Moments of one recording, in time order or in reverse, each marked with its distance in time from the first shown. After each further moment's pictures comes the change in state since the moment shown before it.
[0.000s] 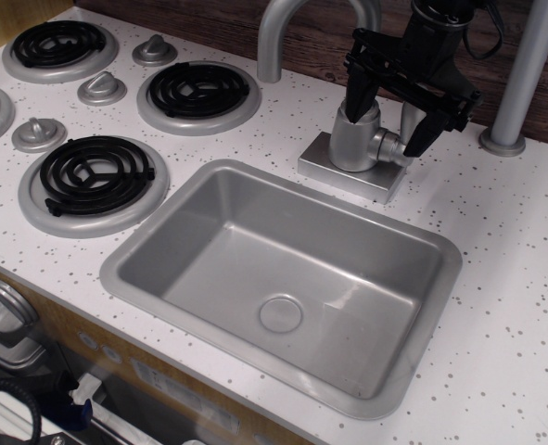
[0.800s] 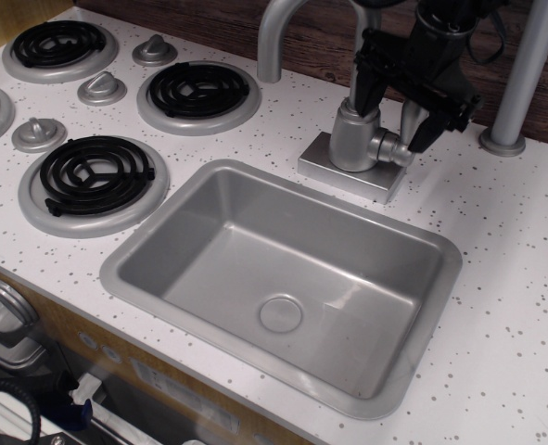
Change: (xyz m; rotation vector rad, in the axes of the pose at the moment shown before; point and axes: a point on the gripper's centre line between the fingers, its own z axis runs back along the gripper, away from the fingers) arm 0.023 0.001 -0.006 0.027 -0.103 -0.079
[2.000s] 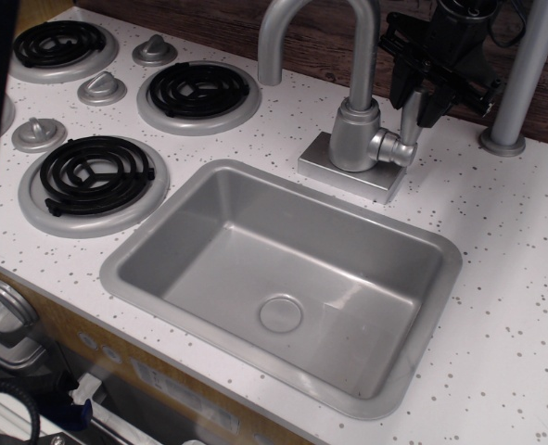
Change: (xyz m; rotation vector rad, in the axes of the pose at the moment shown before) arm 0.017 -0.007 -0.003 -0.017 -0.012 -0.042
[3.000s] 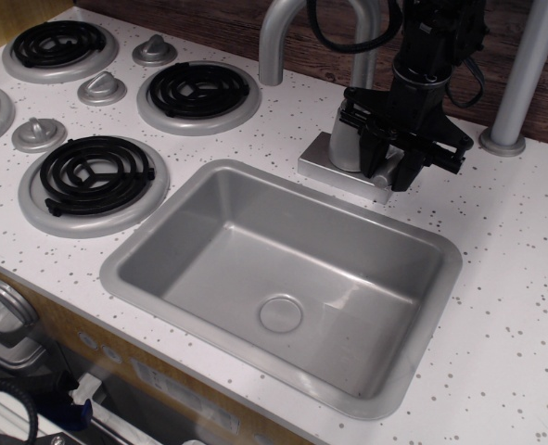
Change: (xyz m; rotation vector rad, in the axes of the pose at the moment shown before) arm -0.046 -0.012 -0.026 -0.117 0.054 0.163
